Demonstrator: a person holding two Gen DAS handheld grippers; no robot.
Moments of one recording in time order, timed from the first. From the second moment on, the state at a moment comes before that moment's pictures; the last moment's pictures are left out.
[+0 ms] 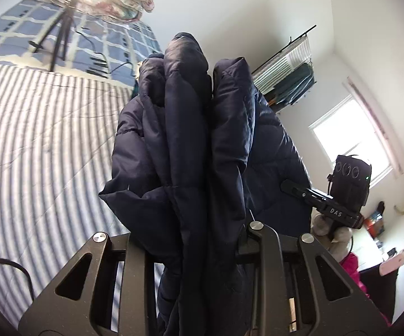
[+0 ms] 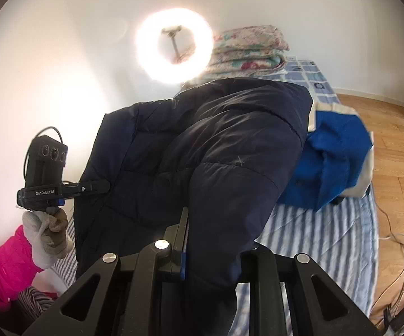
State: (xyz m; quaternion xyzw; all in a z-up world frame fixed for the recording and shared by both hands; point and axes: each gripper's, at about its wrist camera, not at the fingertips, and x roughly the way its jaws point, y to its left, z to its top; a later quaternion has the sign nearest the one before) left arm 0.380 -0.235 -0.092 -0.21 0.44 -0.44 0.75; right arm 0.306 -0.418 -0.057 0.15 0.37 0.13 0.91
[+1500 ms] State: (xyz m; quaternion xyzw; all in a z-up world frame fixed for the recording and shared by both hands) left arm 0.621 -0.430 -0.118 -0.18 0.43 -0.46 0.75; right arm 0.515 -0.616 -0.100 0.18 0.35 0.05 0.92
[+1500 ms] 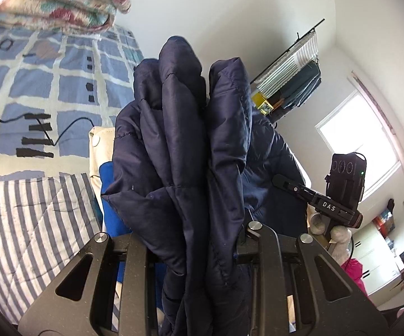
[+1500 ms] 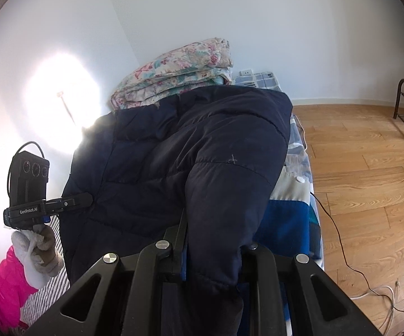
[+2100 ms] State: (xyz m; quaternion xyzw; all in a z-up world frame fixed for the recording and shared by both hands) left arm 0.669 -0.425 -0.178 -0.23 0.46 -0.48 0.71; right arm 0.541 -0.657 -0.153 0.24 0.37 0.09 0.89
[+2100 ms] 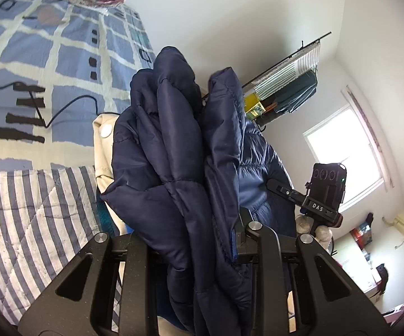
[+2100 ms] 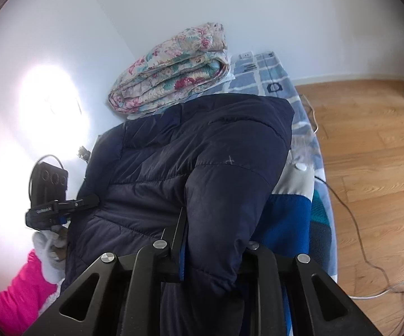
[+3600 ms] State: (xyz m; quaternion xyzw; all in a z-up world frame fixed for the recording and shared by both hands) left arm 0.637 -0.413 -0.166 -0.16 0.46 -0.39 0.78; right arm 0.530 -0.629 -0.137 0.12 0.41 -0.11 0.90
